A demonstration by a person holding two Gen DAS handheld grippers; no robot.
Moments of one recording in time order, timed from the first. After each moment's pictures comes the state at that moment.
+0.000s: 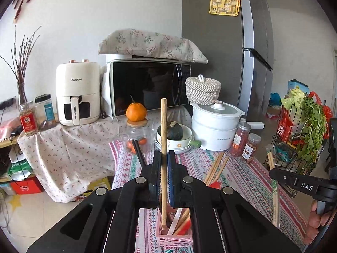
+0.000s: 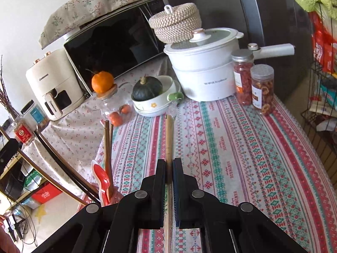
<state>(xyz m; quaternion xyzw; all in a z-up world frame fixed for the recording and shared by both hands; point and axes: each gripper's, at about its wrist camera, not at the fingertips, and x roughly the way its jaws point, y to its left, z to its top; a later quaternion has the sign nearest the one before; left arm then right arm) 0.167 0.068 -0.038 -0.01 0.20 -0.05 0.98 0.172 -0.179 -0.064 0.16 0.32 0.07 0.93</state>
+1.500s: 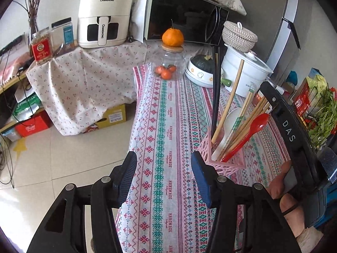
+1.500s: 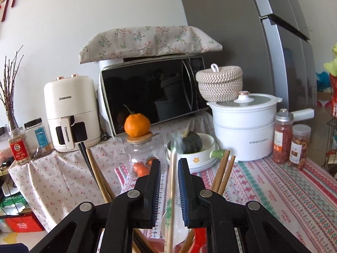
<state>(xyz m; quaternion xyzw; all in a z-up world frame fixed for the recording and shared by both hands) 0.157 0.159 -0.094 -0.08 0.42 -0.02 0.90 0.170 -0.030 -0.070 0.10 0.13 0.05 0.99</state>
